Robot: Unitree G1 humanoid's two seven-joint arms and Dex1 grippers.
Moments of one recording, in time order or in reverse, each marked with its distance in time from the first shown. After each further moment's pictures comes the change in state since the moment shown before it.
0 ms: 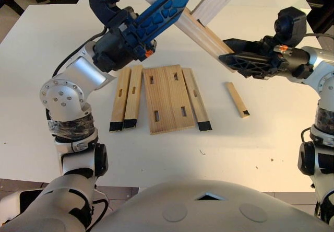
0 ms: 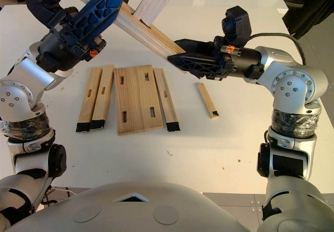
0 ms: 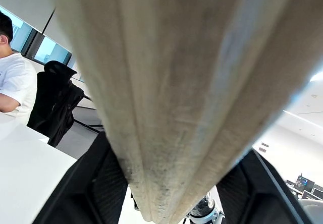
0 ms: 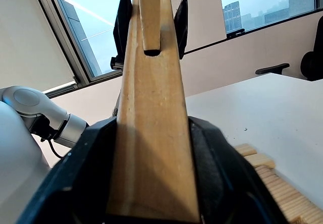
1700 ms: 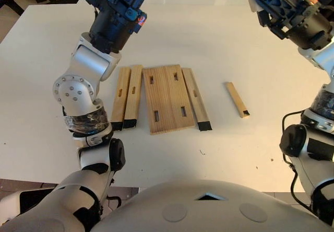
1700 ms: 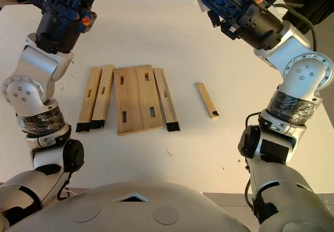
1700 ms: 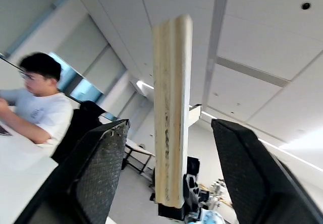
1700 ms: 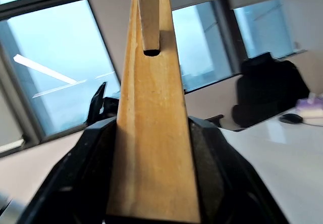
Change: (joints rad) left arm -0.059 -0.150 0.094 0.069 -0.009 -0.081 0.160; right arm -0.165 0.110 -0.196 0.131 -0.020 0.017 -0.179
